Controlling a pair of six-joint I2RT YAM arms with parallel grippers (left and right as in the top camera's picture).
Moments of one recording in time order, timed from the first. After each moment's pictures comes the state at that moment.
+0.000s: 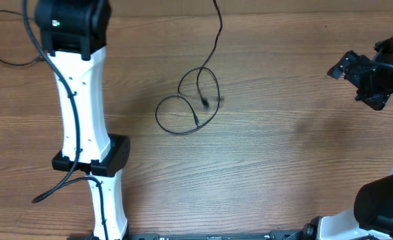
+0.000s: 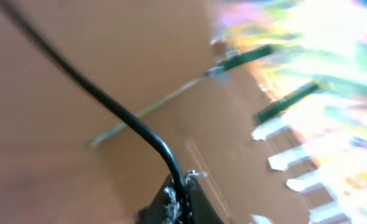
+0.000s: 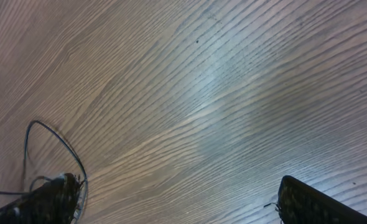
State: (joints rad) left arm -0.16 2.24 3.12 -0.63 0.84 -1.18; right arm -0.31 1.71 1.71 -1.26 -0.22 0.33
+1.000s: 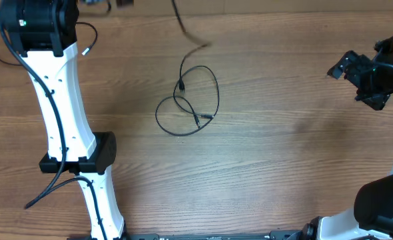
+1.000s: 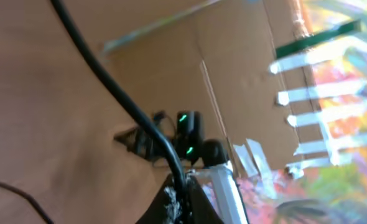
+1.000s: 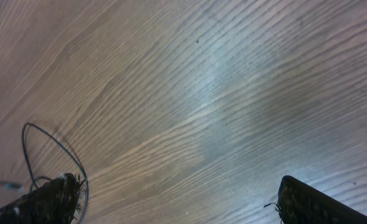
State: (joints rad) left arm -0.03 2.24 3.12 -1.16 1.24 -0.90; right arm -0.31 1.71 1.71 -1.26 -0.22 0.33
